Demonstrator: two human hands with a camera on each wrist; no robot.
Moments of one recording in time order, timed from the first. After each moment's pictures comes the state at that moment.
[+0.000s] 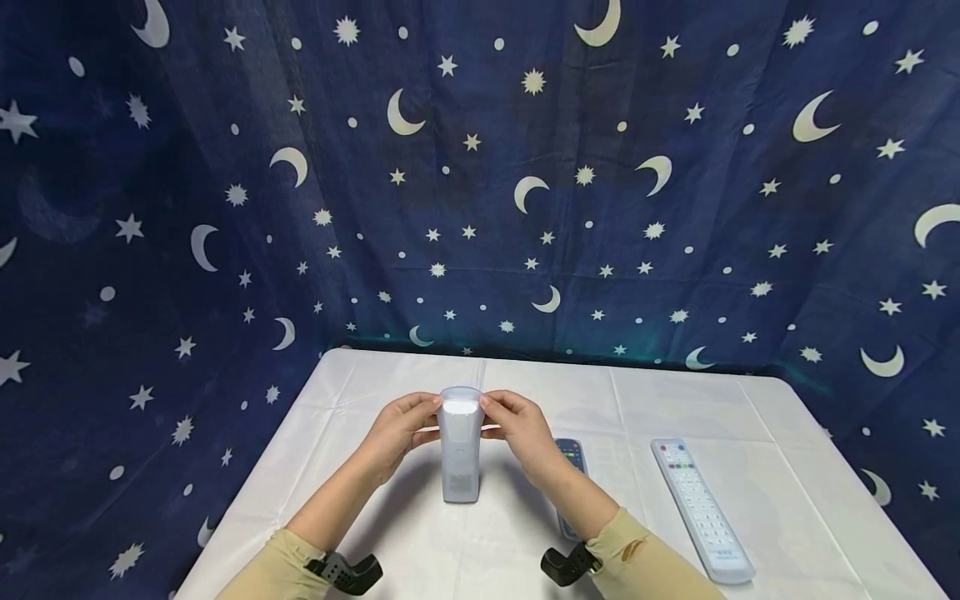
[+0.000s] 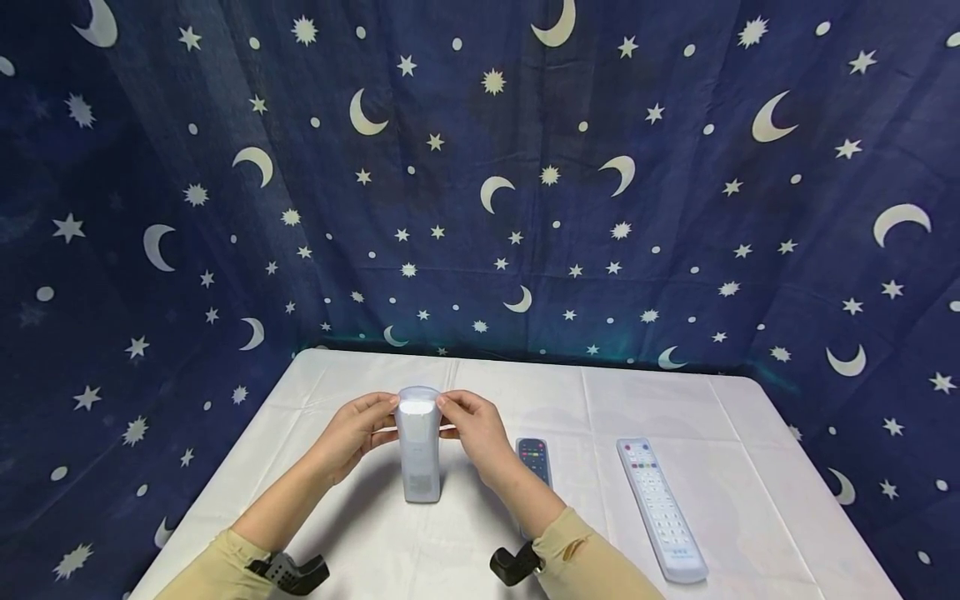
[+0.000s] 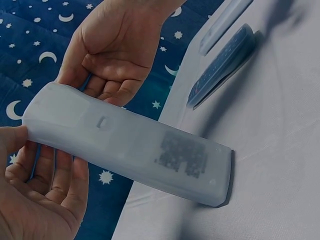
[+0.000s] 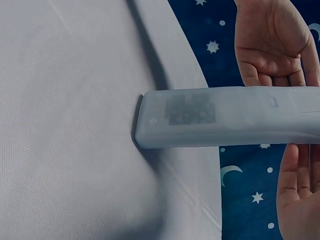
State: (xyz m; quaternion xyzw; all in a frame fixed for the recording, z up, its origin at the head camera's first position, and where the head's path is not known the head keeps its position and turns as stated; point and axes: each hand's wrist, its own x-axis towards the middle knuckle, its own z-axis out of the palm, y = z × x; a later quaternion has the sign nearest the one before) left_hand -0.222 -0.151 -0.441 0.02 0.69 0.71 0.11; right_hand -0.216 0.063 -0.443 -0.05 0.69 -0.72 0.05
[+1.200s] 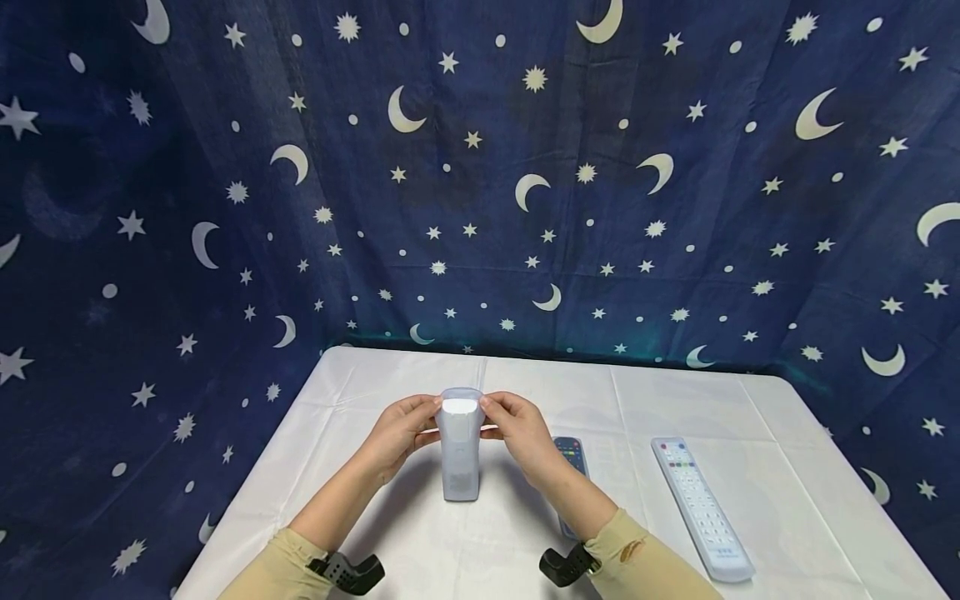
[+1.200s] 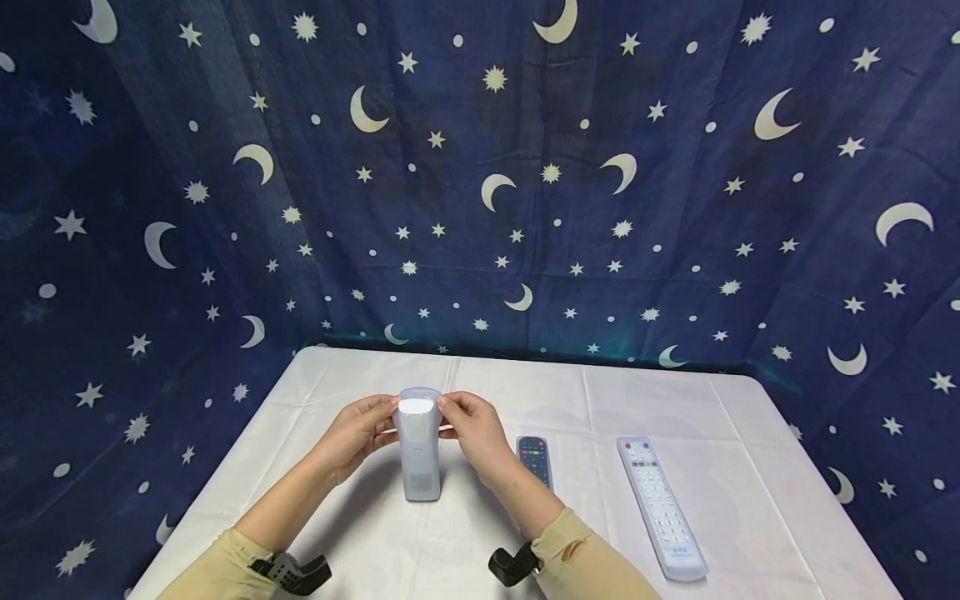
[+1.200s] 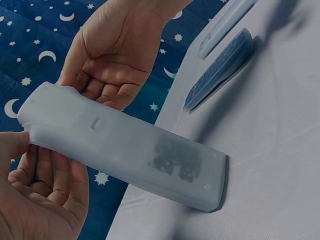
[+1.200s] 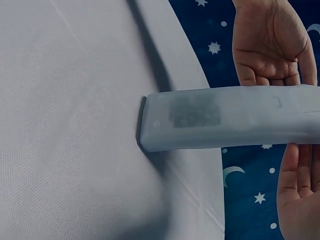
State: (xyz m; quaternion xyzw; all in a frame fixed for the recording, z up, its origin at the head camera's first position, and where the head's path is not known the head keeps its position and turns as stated) left_hand -0.220 -0.150 -0.445 0.01 0.67 0.73 0.12; right_hand -0.214 0.060 -0.448 -0.06 0.70 -0.71 0.05
